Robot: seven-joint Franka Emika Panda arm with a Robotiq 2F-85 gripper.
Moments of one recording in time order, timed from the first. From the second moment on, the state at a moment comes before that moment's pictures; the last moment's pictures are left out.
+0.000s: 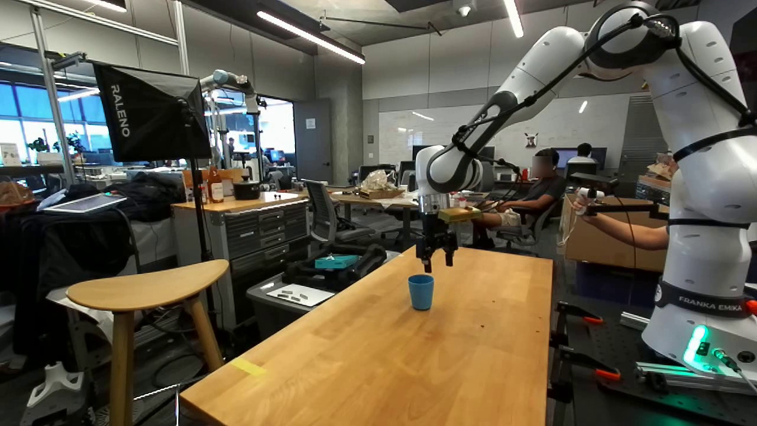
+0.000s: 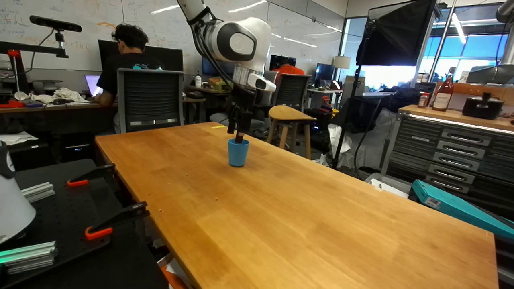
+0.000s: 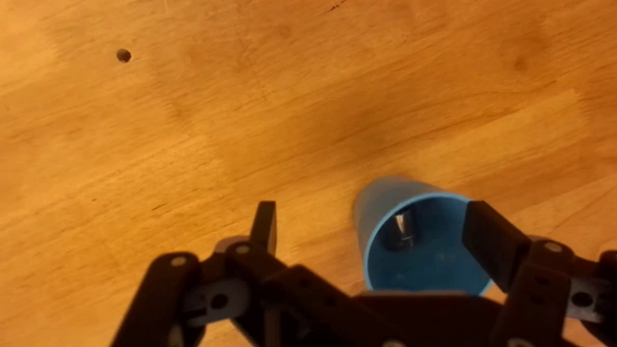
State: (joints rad) arm 0.01 0.35 -0.03 -2.13 0.10 2.33 0.27
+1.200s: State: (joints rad) arm -0.03 0.27 -0.09 -2.04 -0.04 2.26 0.13
